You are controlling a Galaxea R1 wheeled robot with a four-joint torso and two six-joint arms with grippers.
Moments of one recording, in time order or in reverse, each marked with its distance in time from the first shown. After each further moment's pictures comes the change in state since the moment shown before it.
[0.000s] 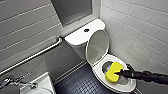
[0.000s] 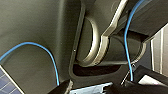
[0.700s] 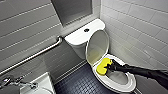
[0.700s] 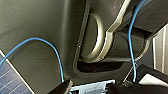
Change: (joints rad) left arm 0.006 -0.015 0.000 0.000 0.000 -0.003; right arm 0.042 0.429 -0.536 -0.012 -0.024 -0.001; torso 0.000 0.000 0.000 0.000
